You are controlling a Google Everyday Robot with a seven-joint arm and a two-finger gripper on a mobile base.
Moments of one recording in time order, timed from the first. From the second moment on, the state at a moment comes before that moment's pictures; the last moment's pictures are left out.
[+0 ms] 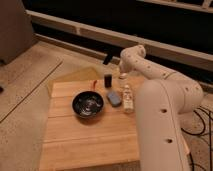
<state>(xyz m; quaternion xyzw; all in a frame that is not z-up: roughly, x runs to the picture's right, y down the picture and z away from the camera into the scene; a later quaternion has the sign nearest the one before) 0.121 -0.107 0.981 -0.13 0.04 0.56 0.82</state>
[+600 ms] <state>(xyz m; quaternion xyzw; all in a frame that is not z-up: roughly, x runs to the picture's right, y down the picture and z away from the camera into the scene) 0.144 -0.111 1.009 -0.12 0.07 0.56 0.82</state>
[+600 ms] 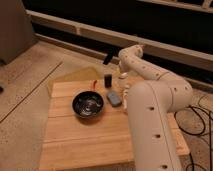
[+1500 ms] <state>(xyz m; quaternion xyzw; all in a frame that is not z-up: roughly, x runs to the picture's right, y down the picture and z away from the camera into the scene) 0.138 -0.119 1.014 -0.15 0.05 0.58 0.80</state>
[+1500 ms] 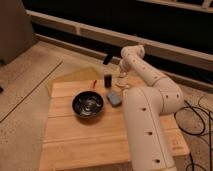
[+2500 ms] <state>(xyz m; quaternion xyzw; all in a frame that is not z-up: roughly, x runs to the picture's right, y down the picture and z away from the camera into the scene) 0.098 -0.224 0.941 -0.07 -0.05 0.58 0.81</state>
